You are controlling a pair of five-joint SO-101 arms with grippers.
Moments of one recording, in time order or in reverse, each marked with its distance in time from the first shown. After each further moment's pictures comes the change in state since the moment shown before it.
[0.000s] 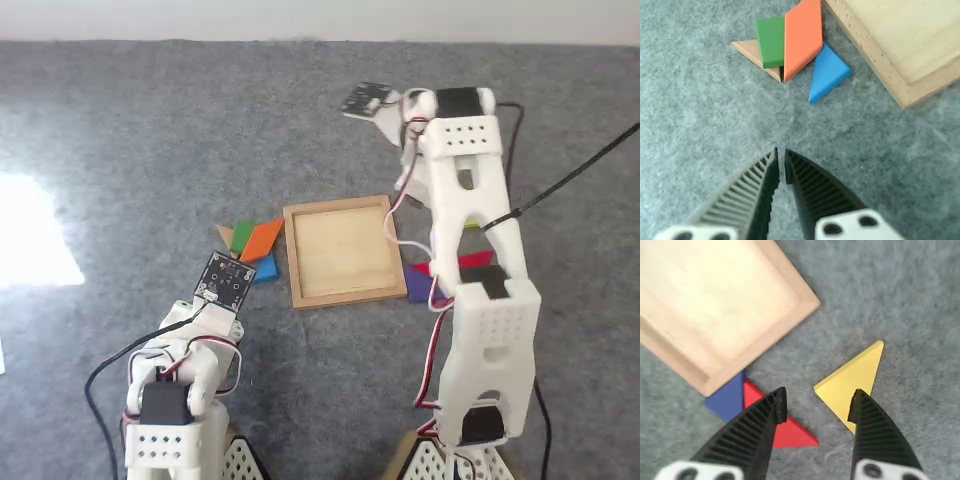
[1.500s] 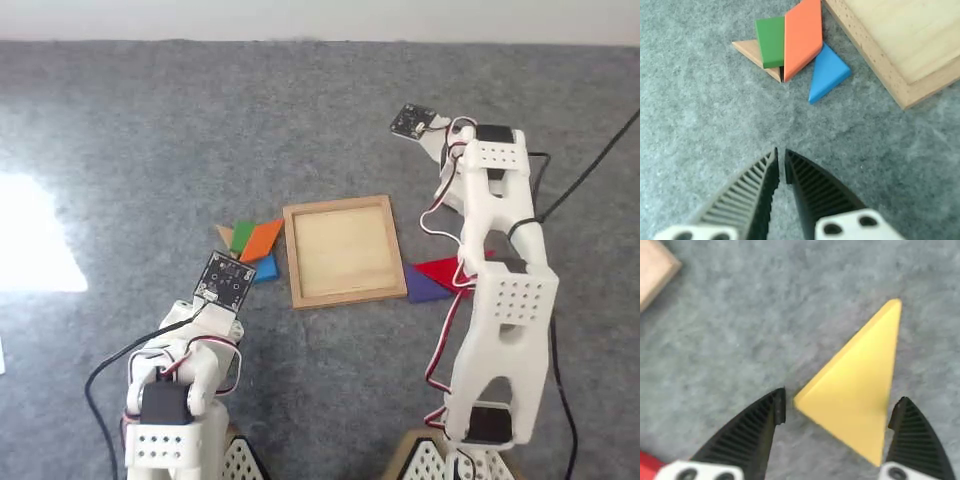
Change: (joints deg) left arm 0.0 0.0 0.0 0.0 0.0; right arm 11.9 14.5 8.2 -28.9 8.4
